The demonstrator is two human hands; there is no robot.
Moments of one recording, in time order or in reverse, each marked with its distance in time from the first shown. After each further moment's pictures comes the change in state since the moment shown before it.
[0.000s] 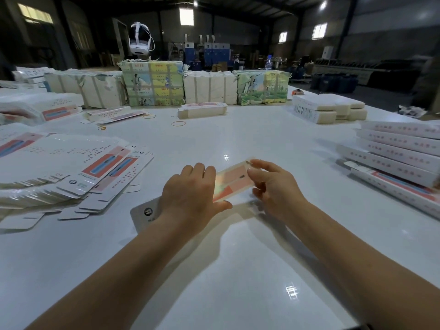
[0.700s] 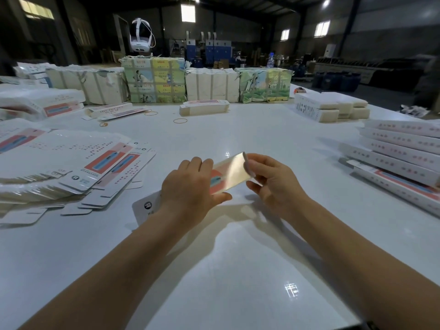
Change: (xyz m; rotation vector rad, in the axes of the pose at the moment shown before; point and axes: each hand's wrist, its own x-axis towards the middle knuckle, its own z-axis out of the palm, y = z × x) left_hand 0.002 -0.011 0.002 -0.145 0.013 -0.040; right_hand 0.003 0.000 0.003 0.053 -0.149 -0.011
